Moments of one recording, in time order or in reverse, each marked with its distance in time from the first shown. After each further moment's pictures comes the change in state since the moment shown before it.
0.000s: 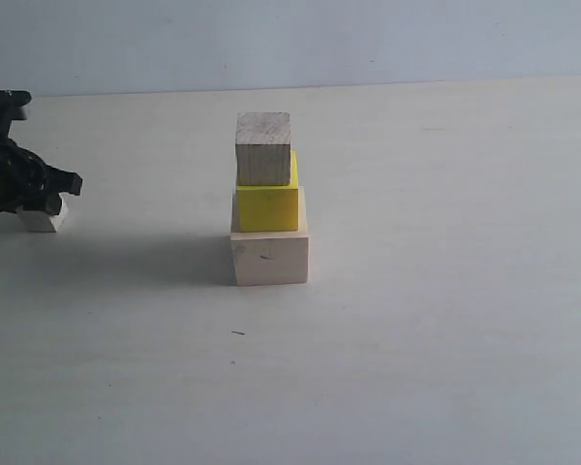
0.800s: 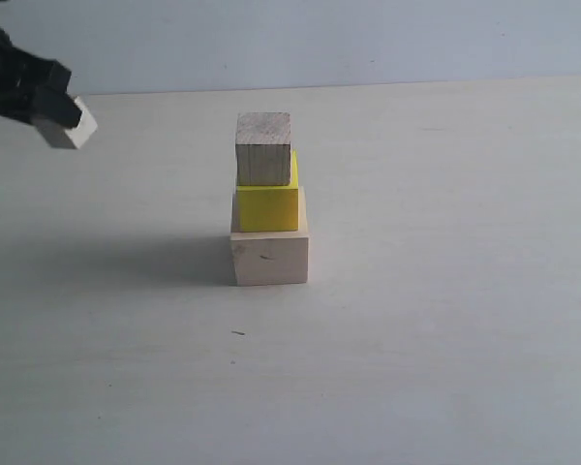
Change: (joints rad) left arm 0.000 -0.227 -0.228 -0.464 0.478 0.494; right arm 0.000 0.000 0.000 0.000 0.000 0.000
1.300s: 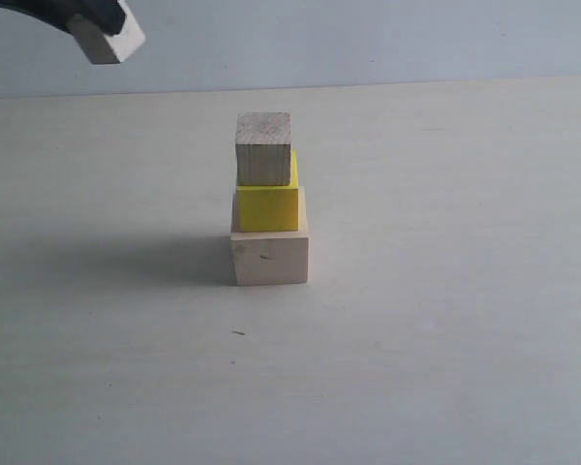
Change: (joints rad) left arm -0.183 -0.007 -0.372 0.104 0.325 -0.281; right arm 0.000 0.000 0.000 0.000 0.003 0.000
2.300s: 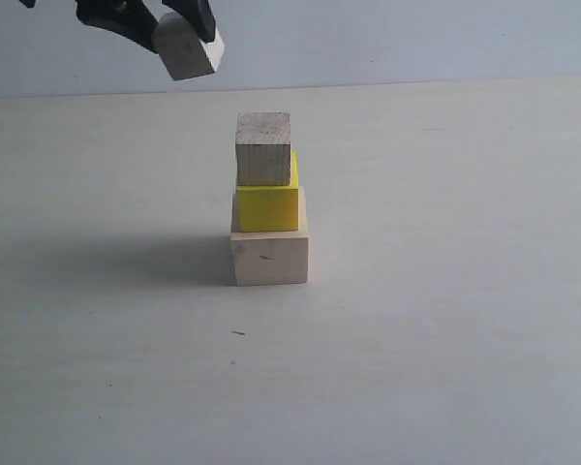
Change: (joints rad) left arm -0.358 -0.031 -0.008 0.361 -0.050 -0.757; right arm 0.000 0.000 0.000 0.000 0.019 -0.001
